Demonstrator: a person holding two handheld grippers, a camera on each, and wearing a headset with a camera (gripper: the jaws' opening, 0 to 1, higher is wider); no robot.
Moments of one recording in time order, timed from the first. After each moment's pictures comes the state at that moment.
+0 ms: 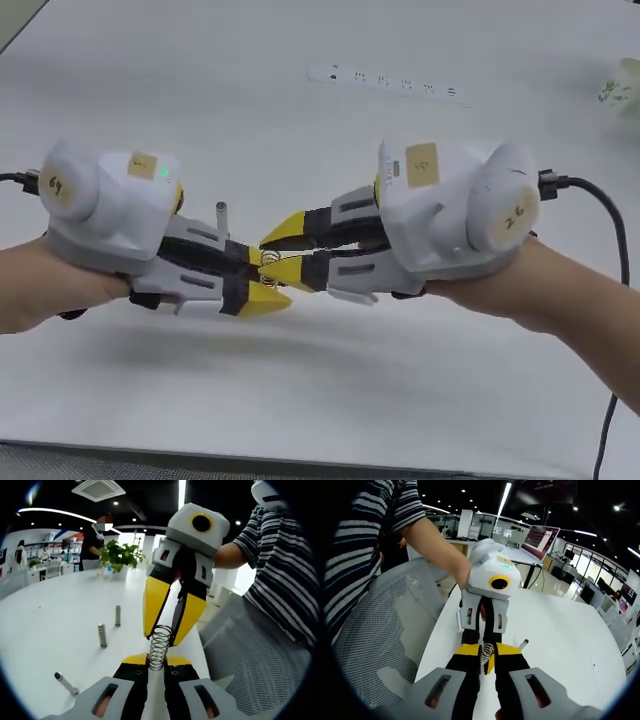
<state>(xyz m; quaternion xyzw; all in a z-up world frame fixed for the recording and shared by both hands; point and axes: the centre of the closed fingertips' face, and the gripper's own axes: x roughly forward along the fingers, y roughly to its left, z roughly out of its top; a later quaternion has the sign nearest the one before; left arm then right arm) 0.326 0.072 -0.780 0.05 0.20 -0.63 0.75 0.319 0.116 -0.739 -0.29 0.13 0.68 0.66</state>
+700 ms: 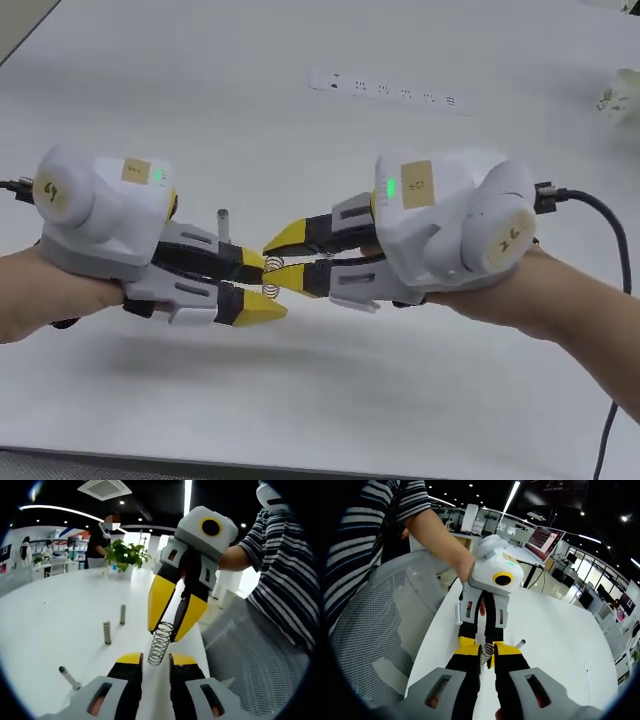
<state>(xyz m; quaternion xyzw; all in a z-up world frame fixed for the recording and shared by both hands) 0.332 0.080 -0.778 0.03 0.21 -0.61 0.77 0.319 0.115 -0.740 -0.32 0.11 0.67 0.65</state>
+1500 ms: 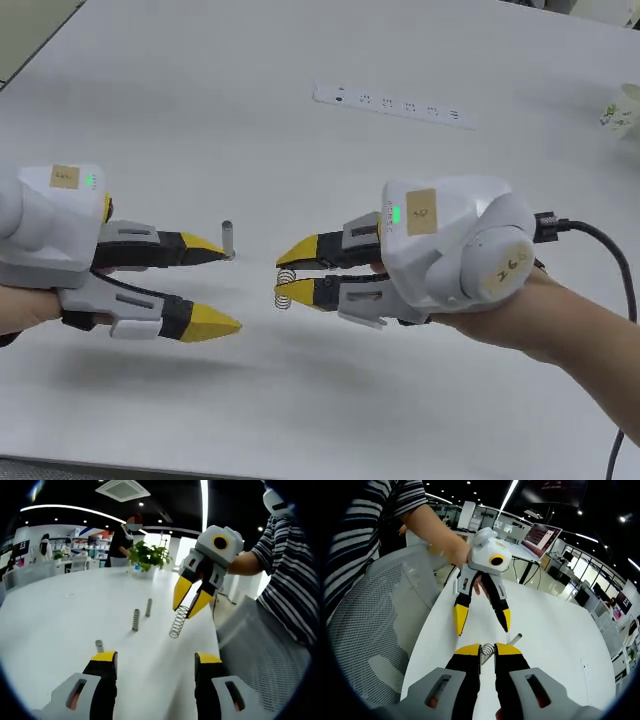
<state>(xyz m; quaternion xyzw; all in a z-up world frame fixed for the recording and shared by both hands) 0.345 0.138 -0.782 0.04 0.21 -0.53 0.82 0.328 0.108 -0.746 -0.33 0.12 0.66 0.67</state>
